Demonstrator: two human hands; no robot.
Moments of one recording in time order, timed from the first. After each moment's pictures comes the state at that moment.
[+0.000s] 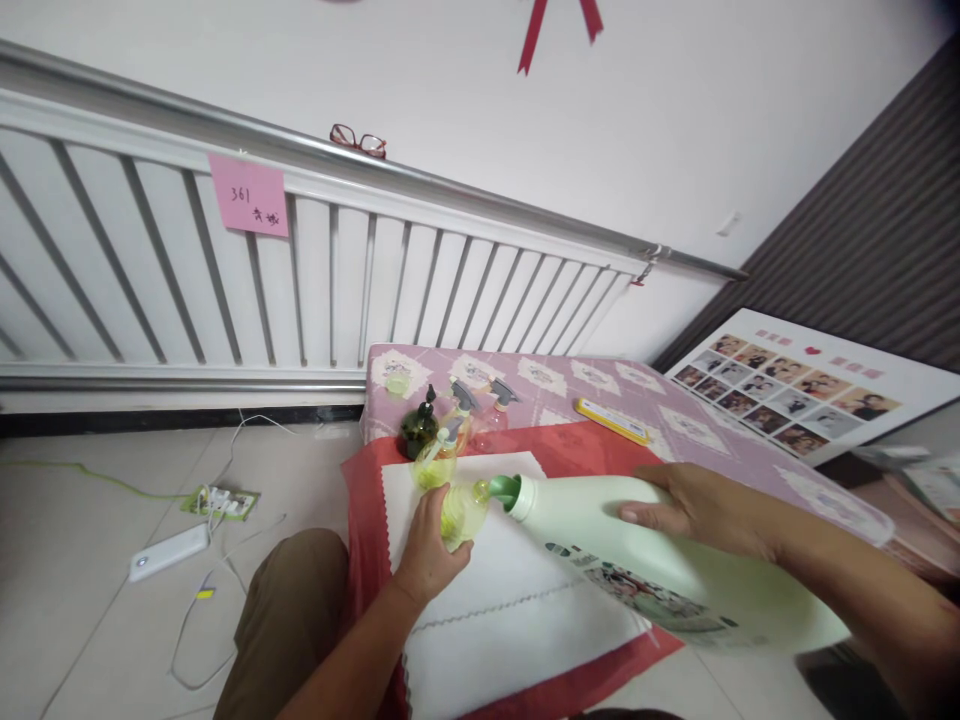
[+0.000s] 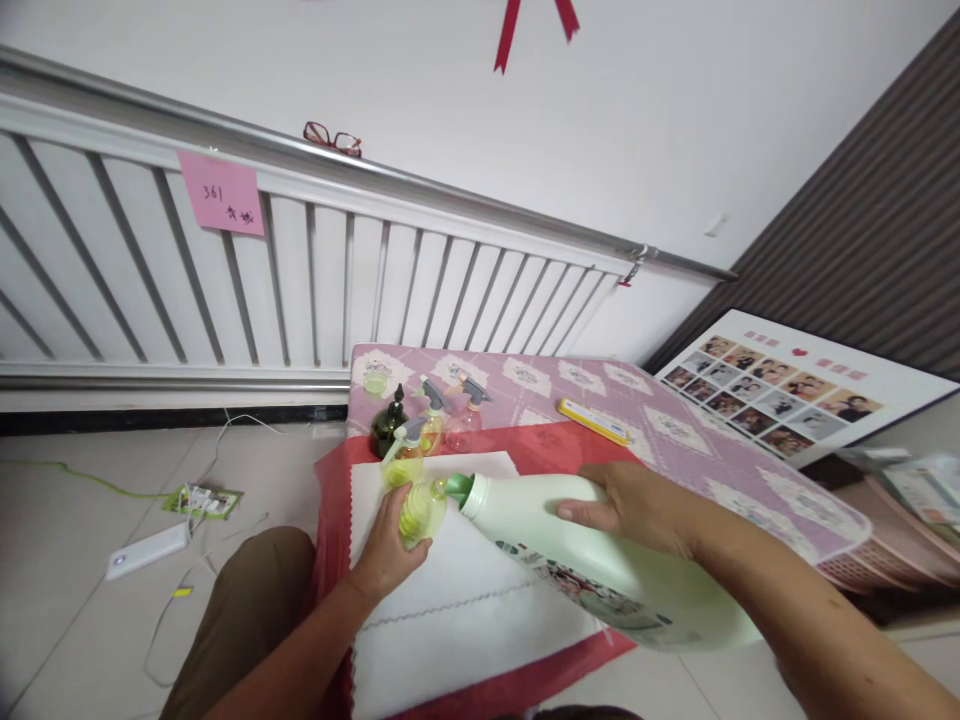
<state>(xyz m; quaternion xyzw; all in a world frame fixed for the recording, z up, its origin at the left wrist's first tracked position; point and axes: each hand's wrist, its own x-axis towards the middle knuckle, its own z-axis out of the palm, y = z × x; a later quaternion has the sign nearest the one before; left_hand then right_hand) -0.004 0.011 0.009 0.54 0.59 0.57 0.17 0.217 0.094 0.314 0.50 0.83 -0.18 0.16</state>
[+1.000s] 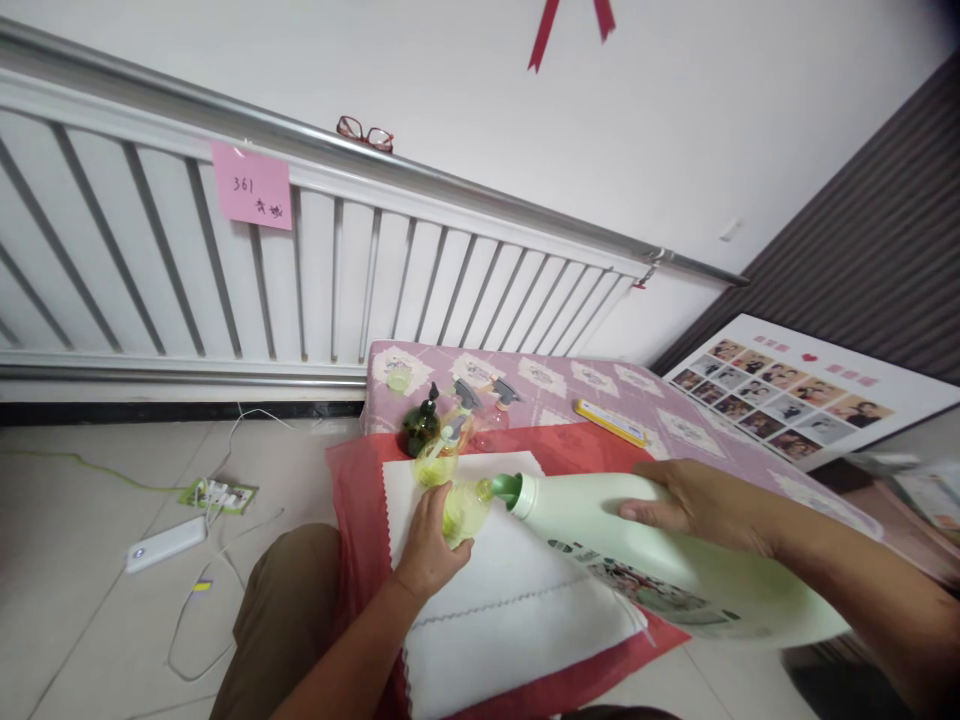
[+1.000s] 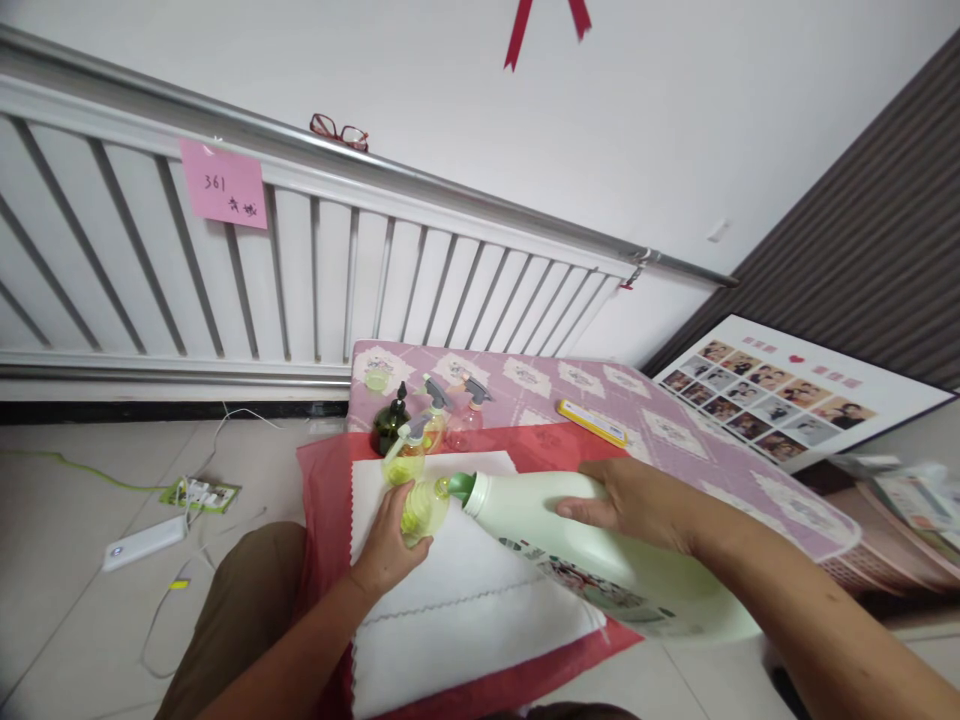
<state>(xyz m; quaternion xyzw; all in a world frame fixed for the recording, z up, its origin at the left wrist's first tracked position) -0.005 0.009 0.014 0.55 0.60 0.56 0.19 0.208 0.093 0.319 0.49 0.84 -0.13 0.18</state>
